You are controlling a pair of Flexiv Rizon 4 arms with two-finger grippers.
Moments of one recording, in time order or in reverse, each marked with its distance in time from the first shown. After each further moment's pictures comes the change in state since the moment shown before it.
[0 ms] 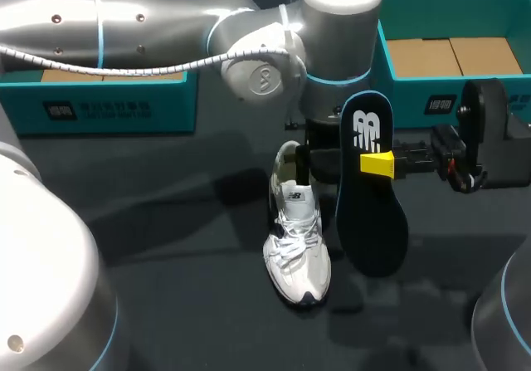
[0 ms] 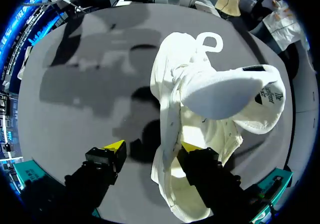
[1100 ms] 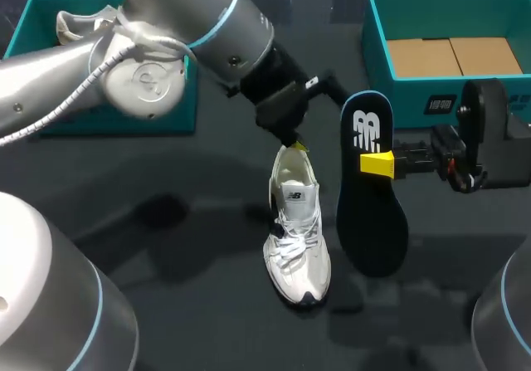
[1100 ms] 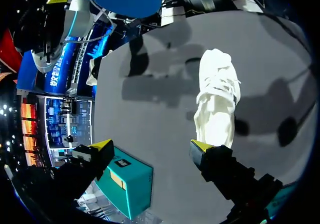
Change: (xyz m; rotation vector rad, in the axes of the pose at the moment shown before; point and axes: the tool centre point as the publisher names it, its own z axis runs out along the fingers) left arm -0.003 -0.001 -0.138 -0.052 -0.665 0.034; right arm 0.000 0.000 0.000 0.000 0.000 0.000
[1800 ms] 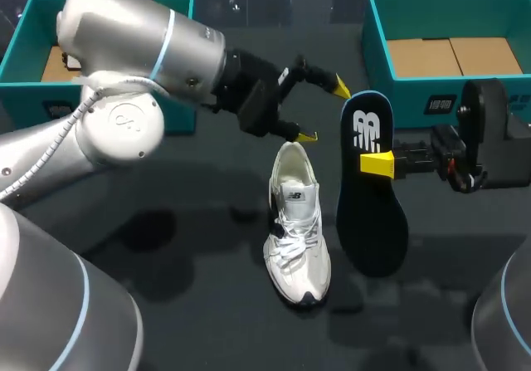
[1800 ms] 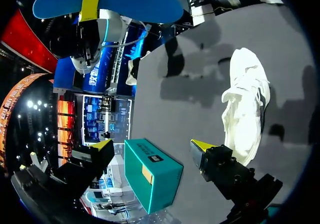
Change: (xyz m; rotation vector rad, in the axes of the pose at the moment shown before) left arm -0.025 0.005 -0.027 0.011 -0.389 -0.017; right arm 0.000 0.000 0.000 0.000 0.000 0.000
